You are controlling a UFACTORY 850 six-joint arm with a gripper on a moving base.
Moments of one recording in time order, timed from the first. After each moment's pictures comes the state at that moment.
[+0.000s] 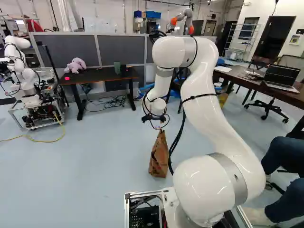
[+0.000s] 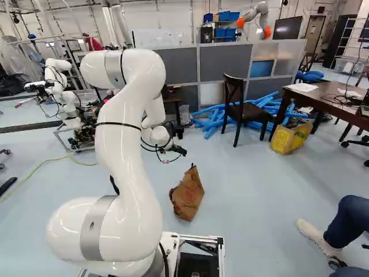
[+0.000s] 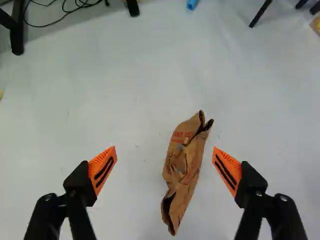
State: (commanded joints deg) arm 6.2 -48.9 -57.7 11.2 19.4 0.0
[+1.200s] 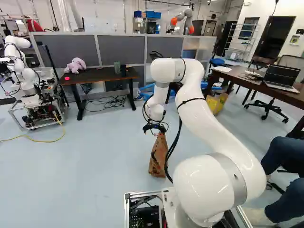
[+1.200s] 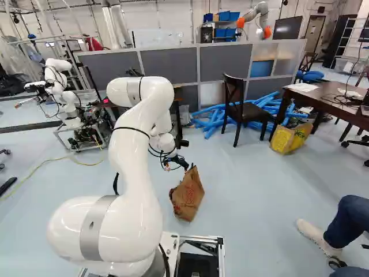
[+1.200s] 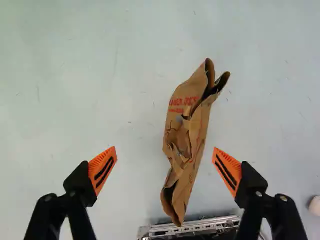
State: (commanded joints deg) arm 4.6 -63.5 -70.8 15.8 6.2 0.0
